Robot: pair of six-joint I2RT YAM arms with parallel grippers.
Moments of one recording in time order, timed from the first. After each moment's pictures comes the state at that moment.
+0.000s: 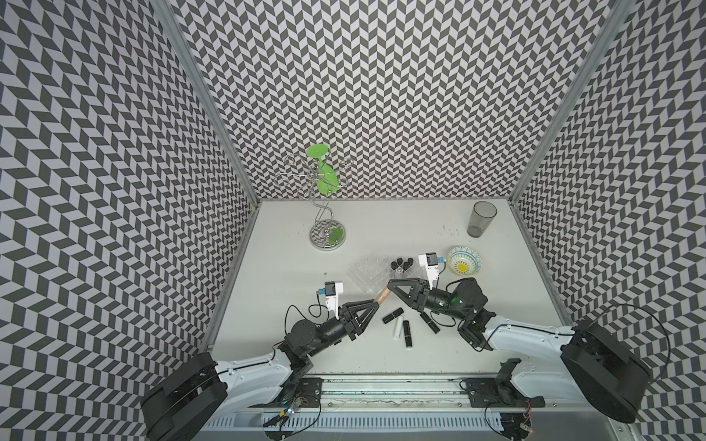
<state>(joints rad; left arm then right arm) -0.88 0.99 0.01 1.15 0.18 -0.91 0.76 1.28 0.38 1.01 -0.47 0.91</state>
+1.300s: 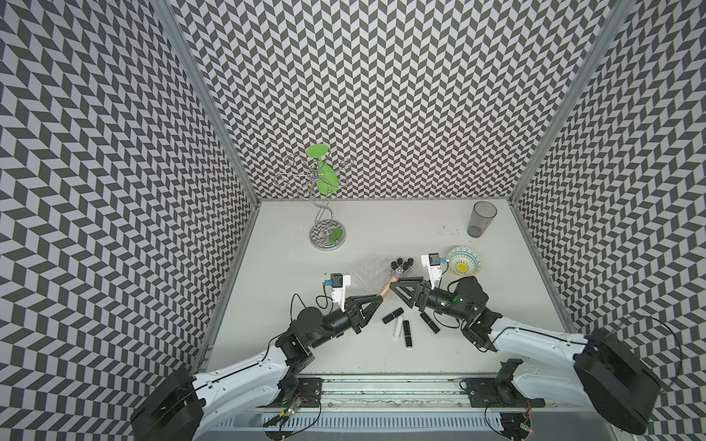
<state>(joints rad) -0.86 0.84 0.24 0.60 0.16 -0.77 0.73 1.15 0.40 0.71 -0.35 0.80</state>
